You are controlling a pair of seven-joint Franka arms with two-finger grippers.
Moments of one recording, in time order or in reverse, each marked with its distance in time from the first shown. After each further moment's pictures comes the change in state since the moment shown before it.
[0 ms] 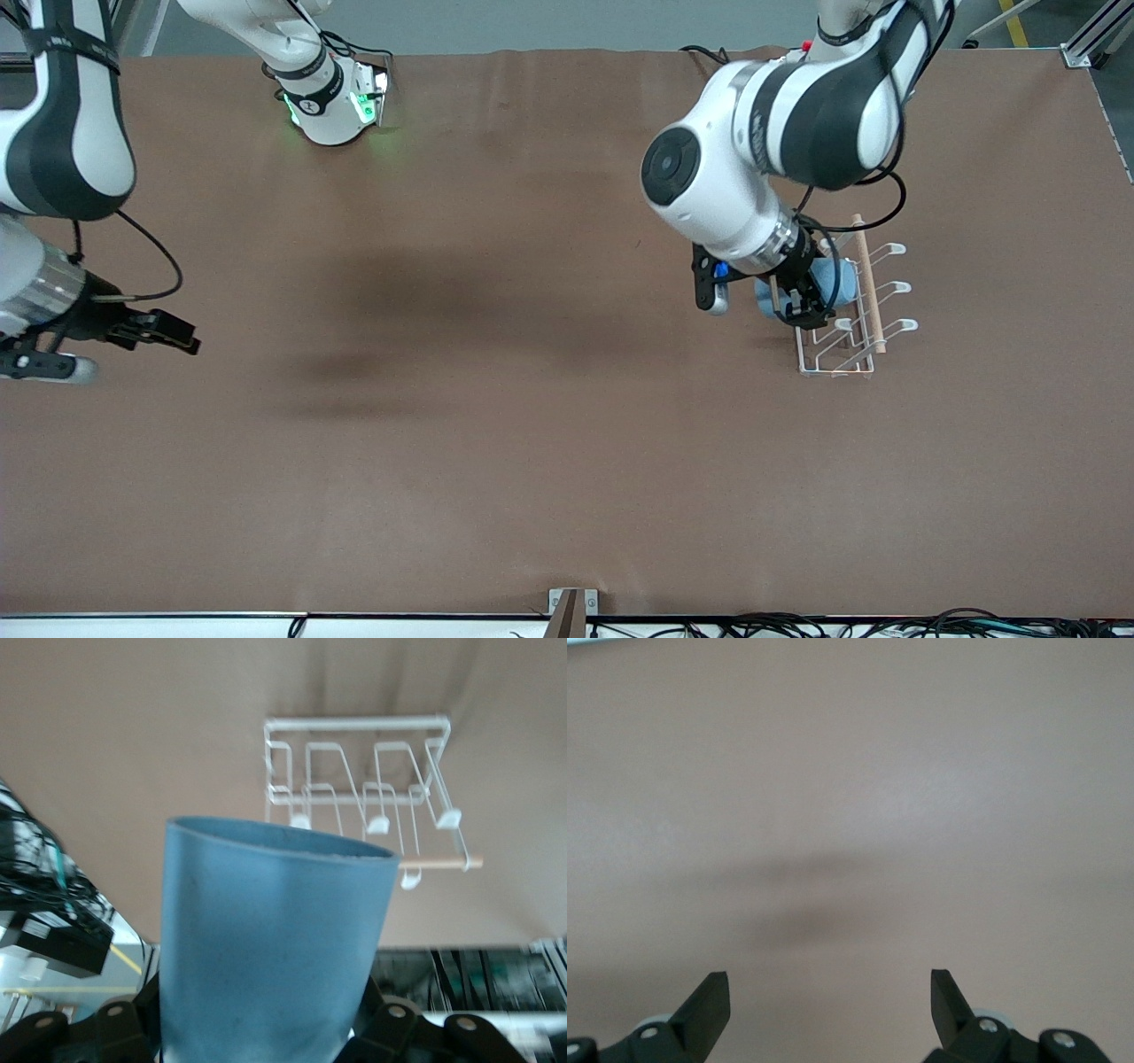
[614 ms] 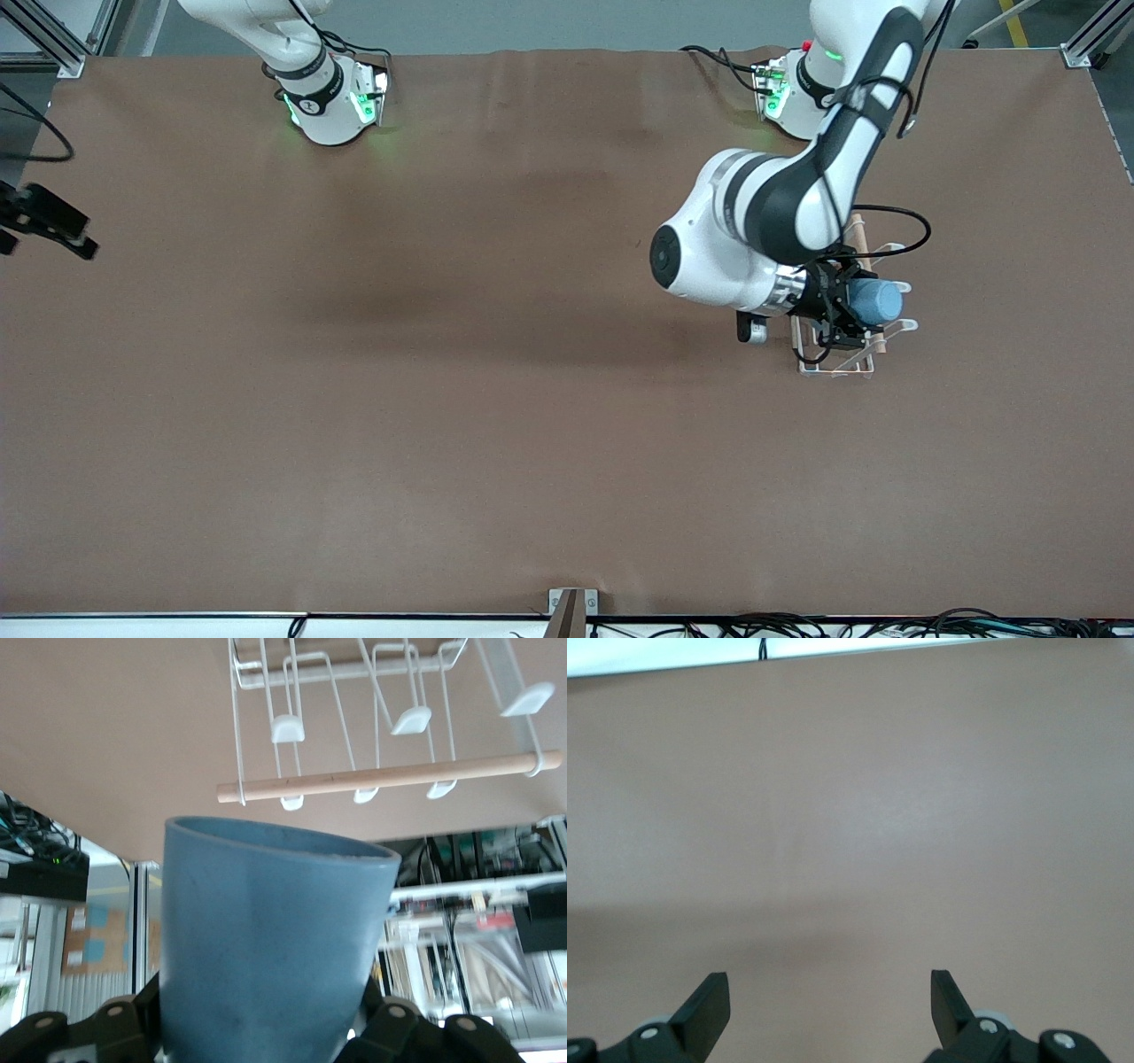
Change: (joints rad) left arm 0.031 0.093 -0.003 -0.120 0.250 -0.068 -0.008; right arm -0.026 -0.196 0.007 0.144 -0.073 -0.300 0.000
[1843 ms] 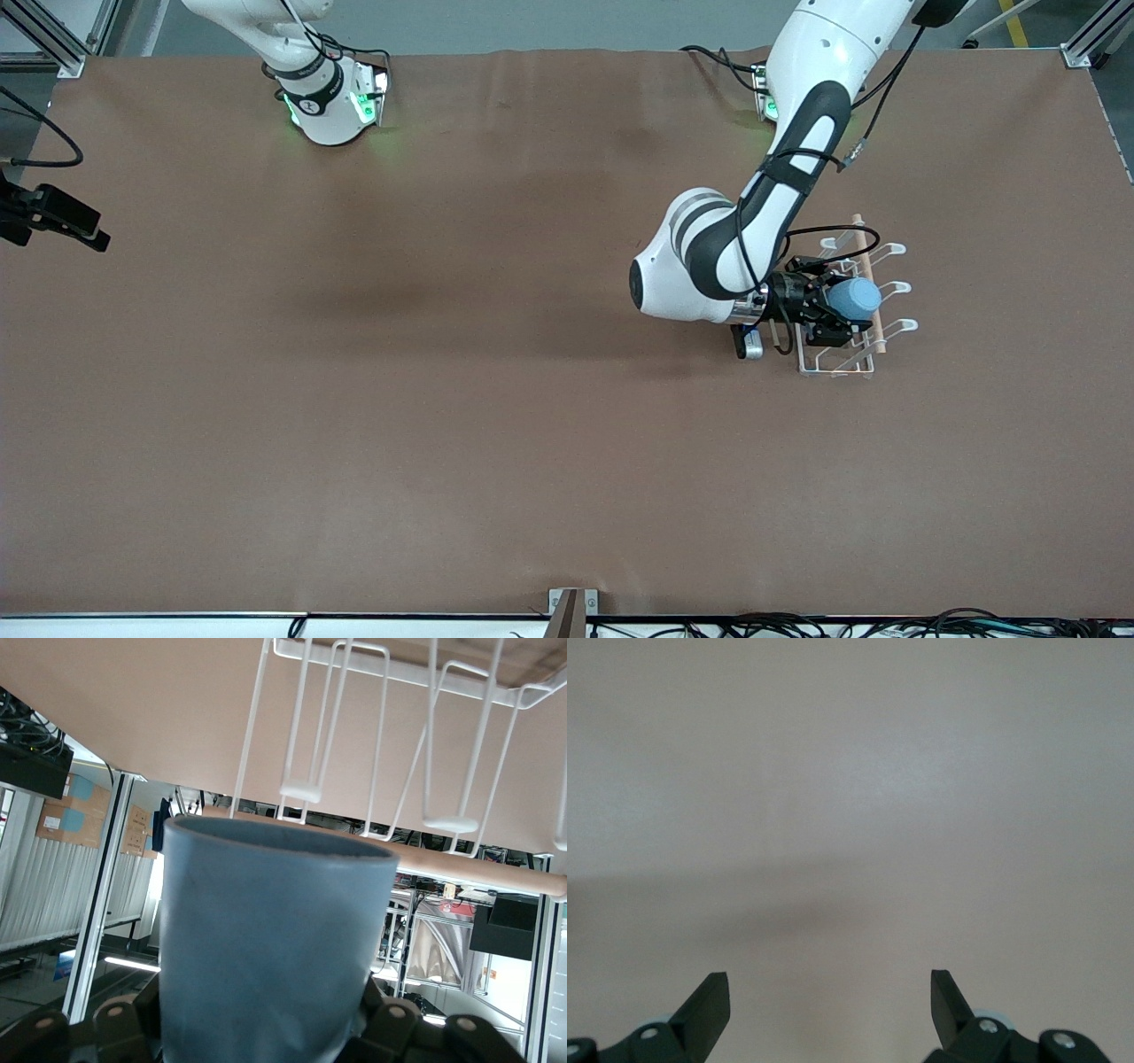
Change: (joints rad) left arm -0.023 0.093 0.000 -0.079 0.079 -0.053 -0.435; right arm -0.103 0.029 0.113 -0.016 0.000 -0.076 0.004
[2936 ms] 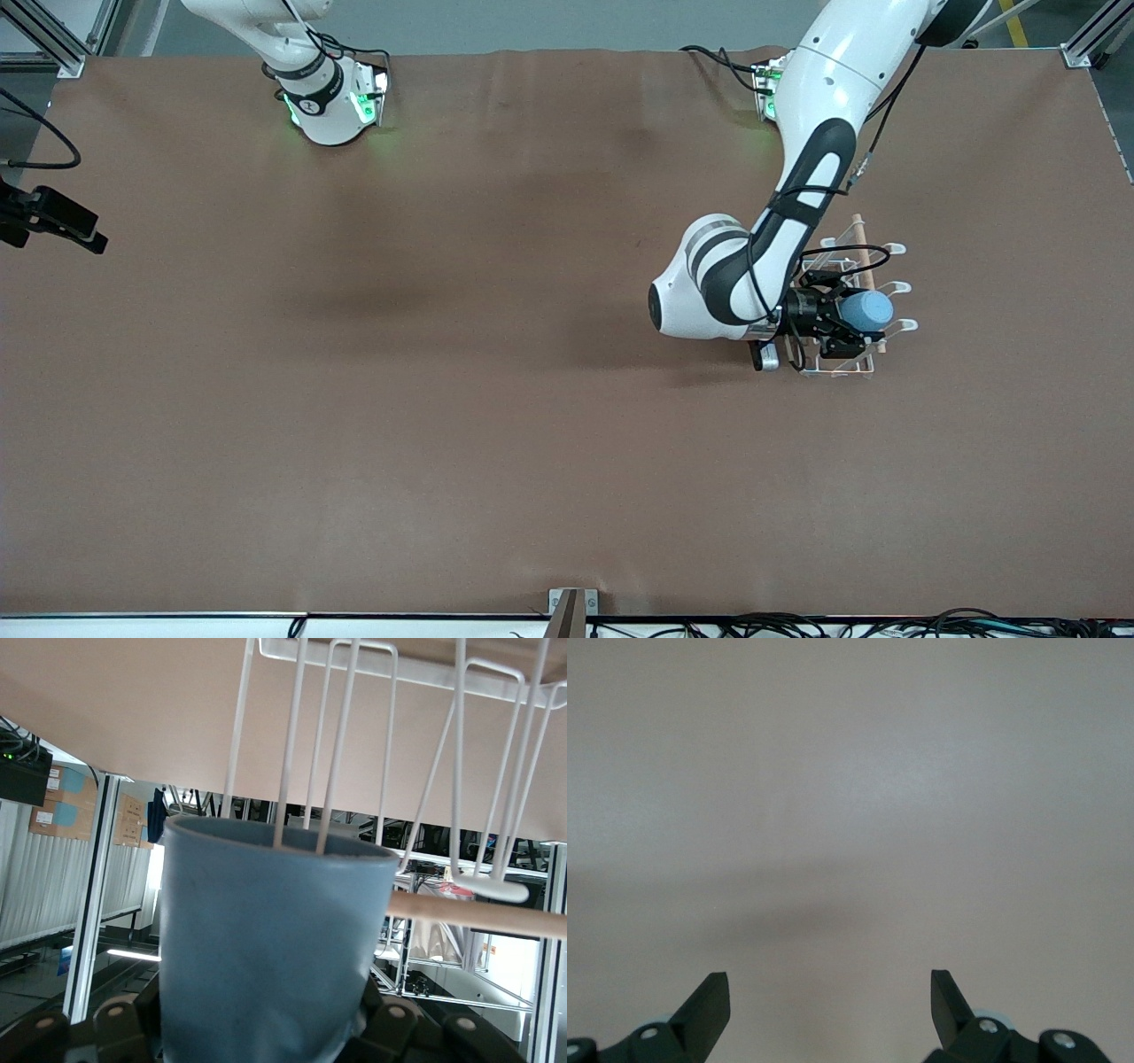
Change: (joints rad) left arm 0.049 0.069 -0.002 -0.016 0.044 0.026 -0.001; right arm 0.019 0.000 -0.022 -0.002 0.000 0.012 0.000
